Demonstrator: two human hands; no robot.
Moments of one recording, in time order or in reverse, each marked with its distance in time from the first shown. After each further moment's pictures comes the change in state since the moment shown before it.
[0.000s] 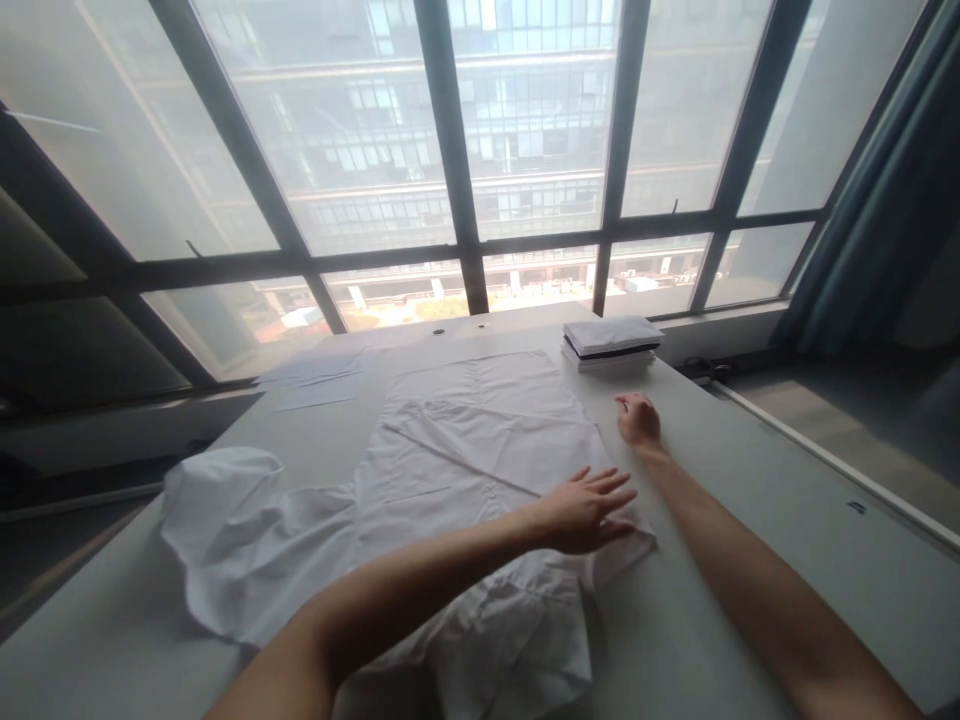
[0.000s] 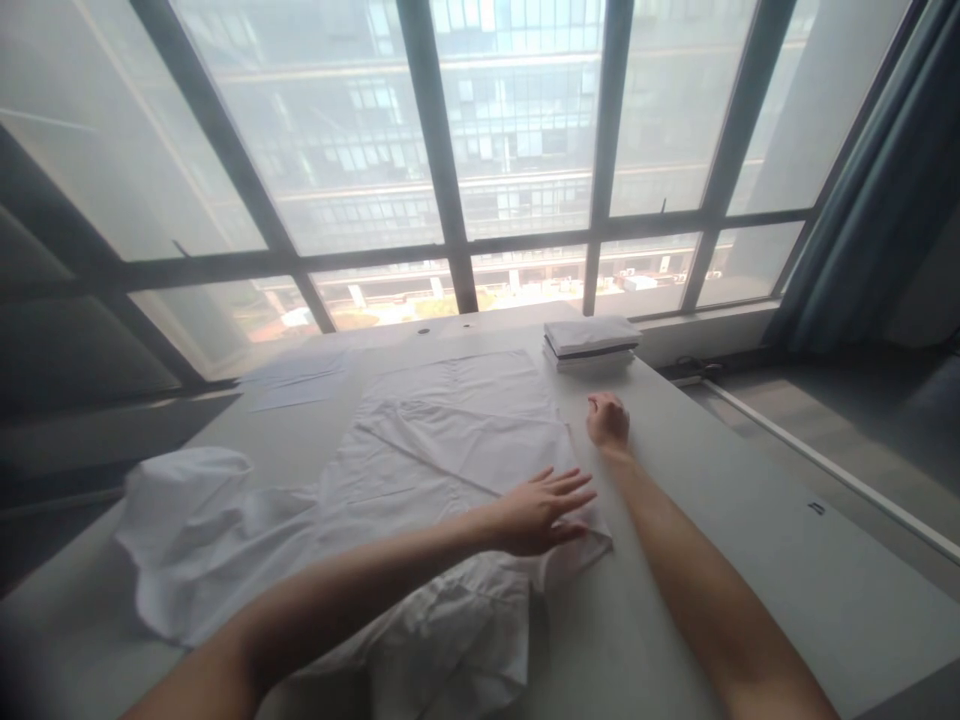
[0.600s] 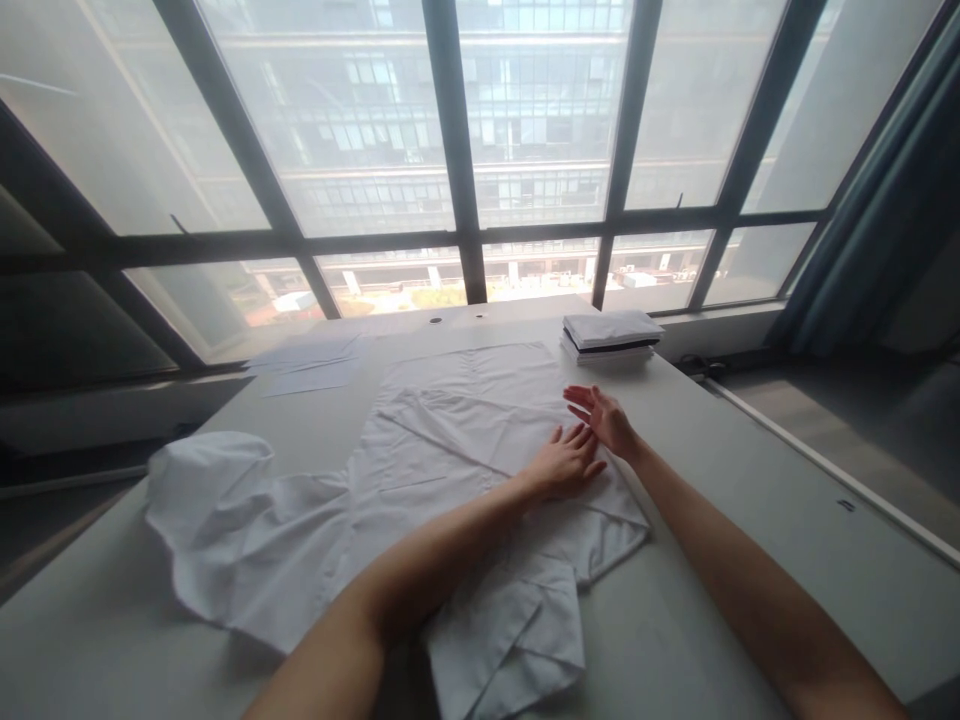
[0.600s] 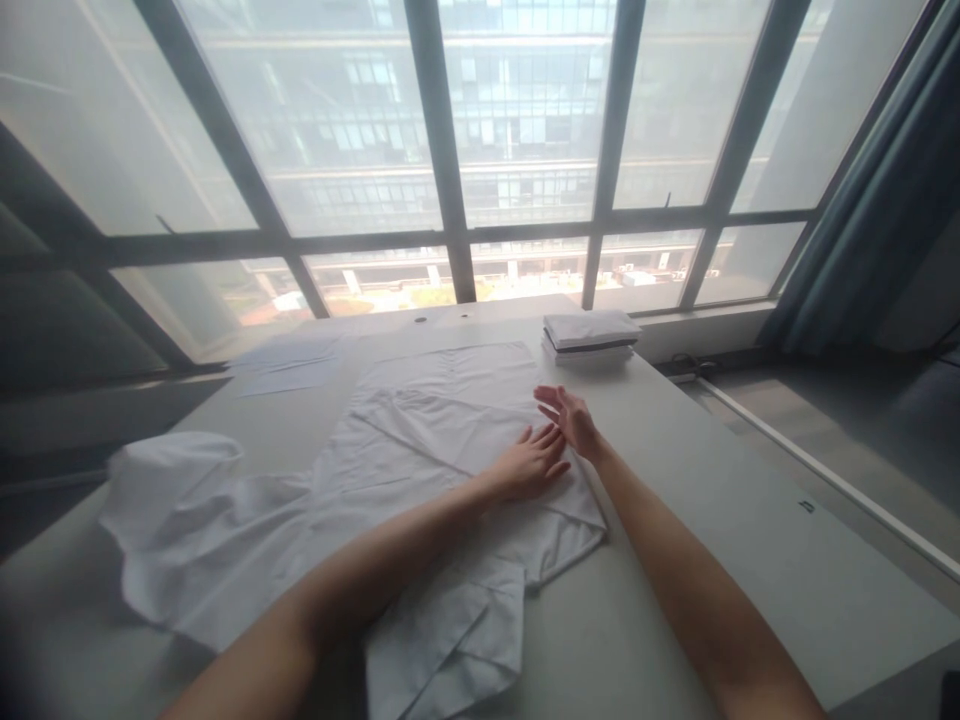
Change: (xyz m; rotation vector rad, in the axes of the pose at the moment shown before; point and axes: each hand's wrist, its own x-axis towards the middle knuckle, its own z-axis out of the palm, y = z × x) left_hand 0.032 -0.058 0.018 0.202 0.163 -0.209; right_hand -0.018 -0.061 -0.005 1.286 -0.530 0.259
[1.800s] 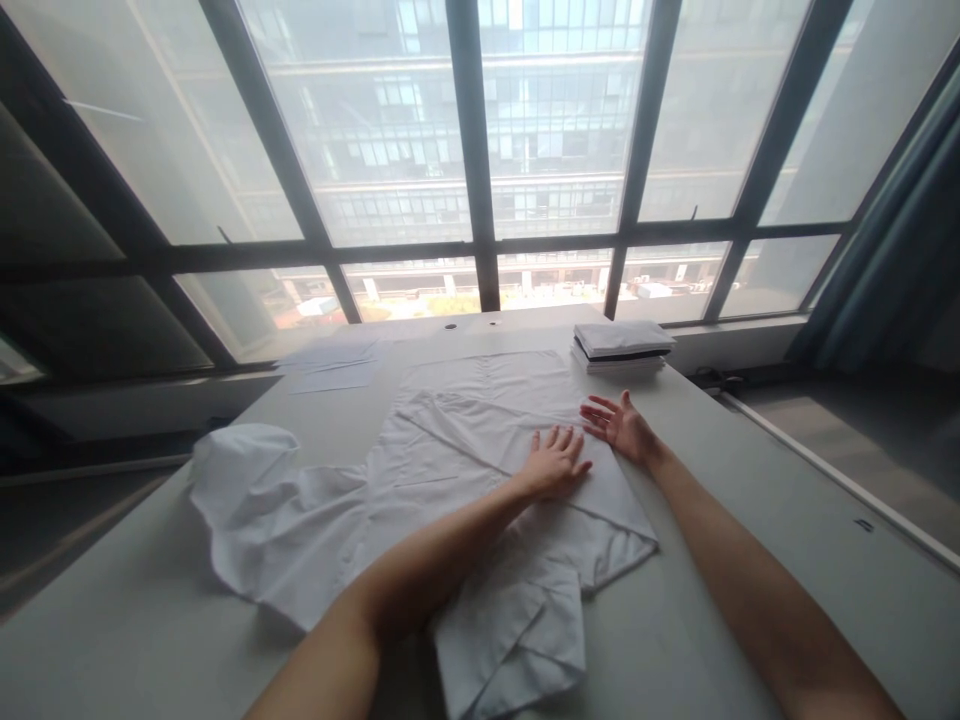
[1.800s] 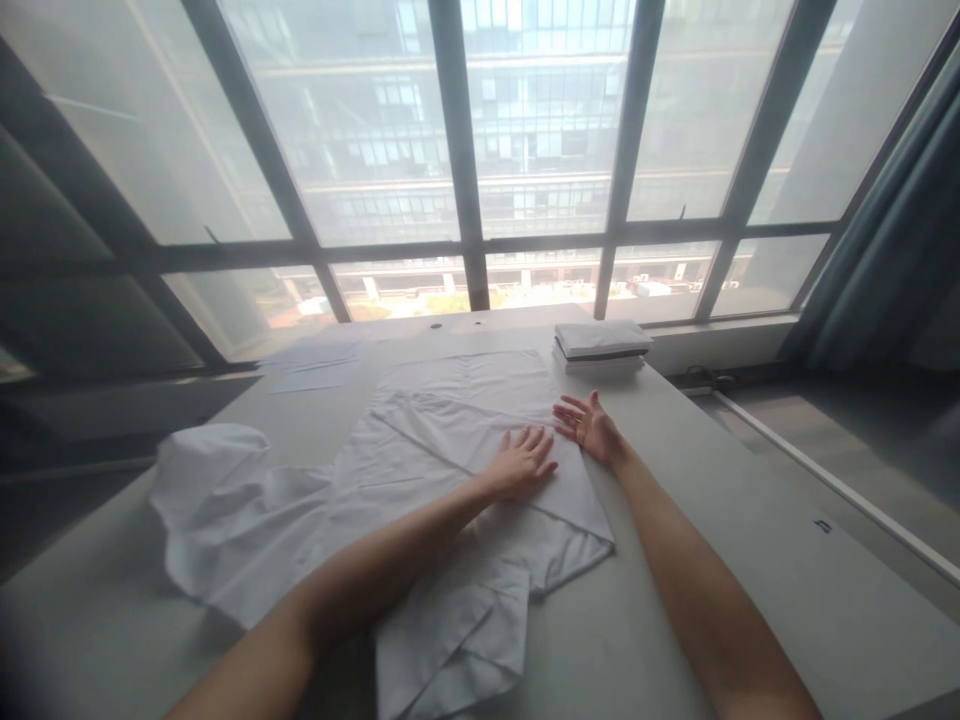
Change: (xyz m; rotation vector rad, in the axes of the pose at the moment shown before) left_hand -0.020 -0.015 0.002 -0.065 -0.075 -0.304; right_hand 0.000 -0.007 -0.025 0.168 -0.028 0.313
